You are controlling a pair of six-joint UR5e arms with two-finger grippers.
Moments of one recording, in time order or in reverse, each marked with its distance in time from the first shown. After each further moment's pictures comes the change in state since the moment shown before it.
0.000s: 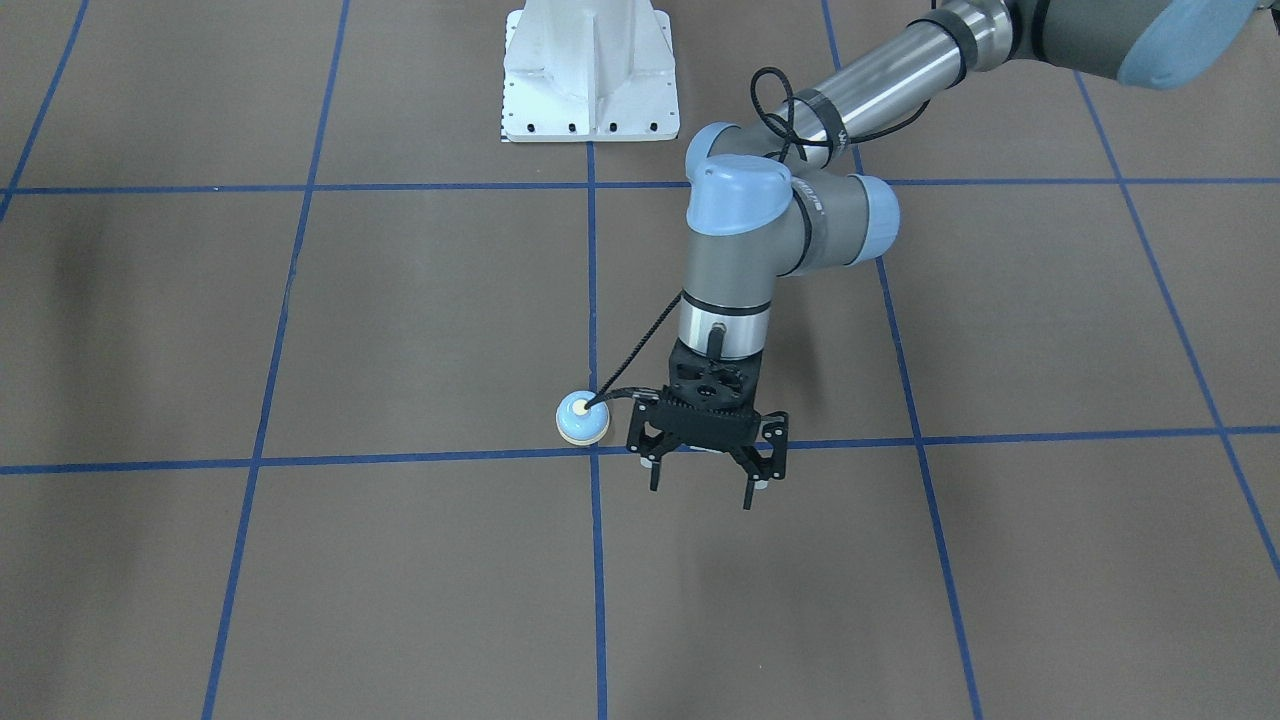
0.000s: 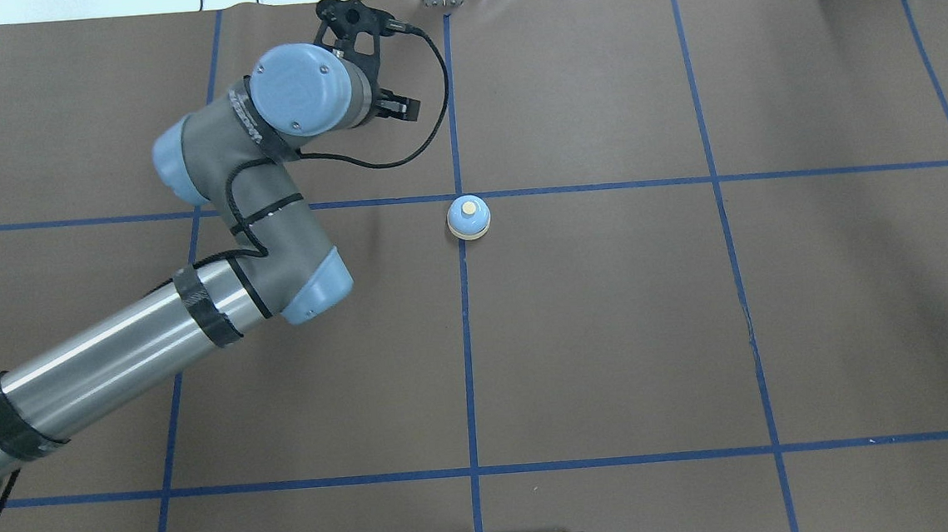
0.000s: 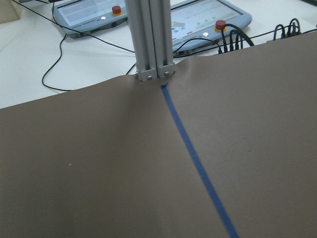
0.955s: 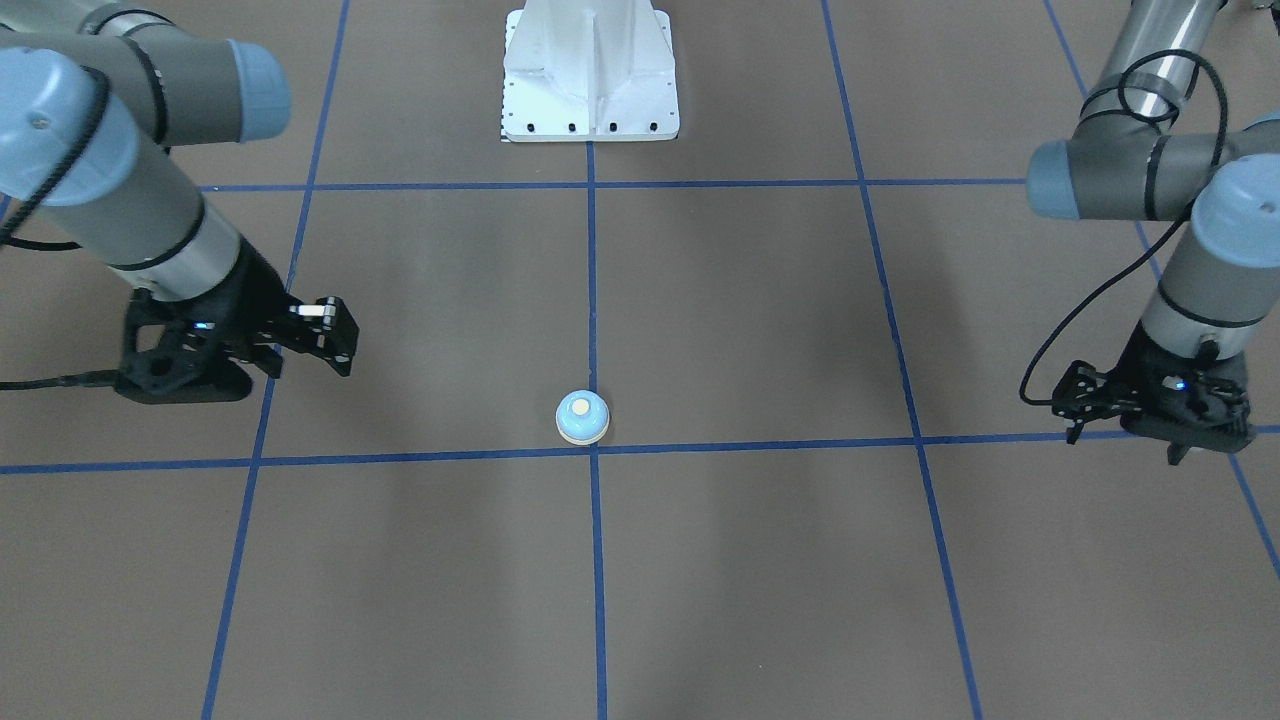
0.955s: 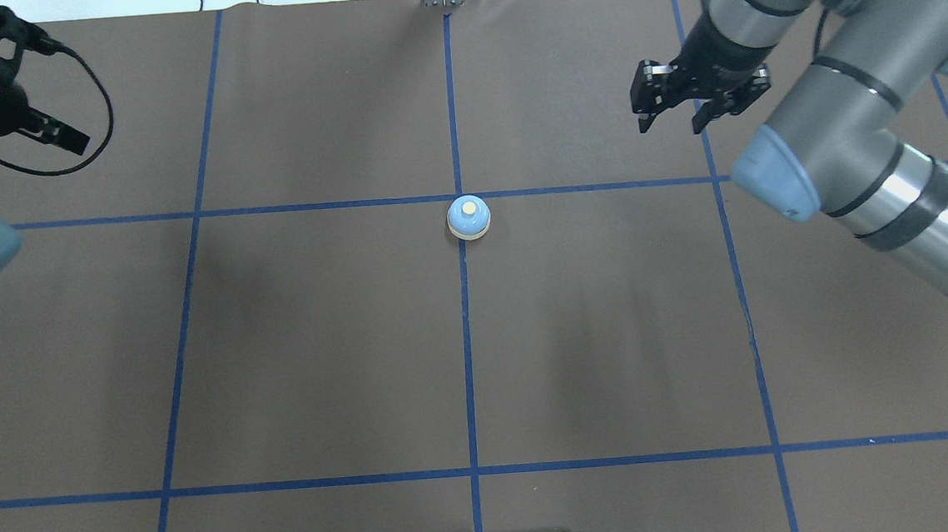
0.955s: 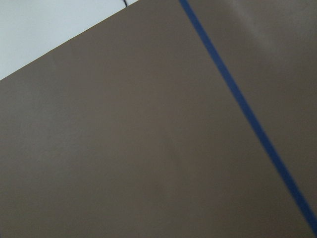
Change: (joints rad) left arm -0.384 0.531 -0.256 0.092 -0.379 0.508; right arm -0.505 0.505 -0.177 -0.024 -0.266 0.671
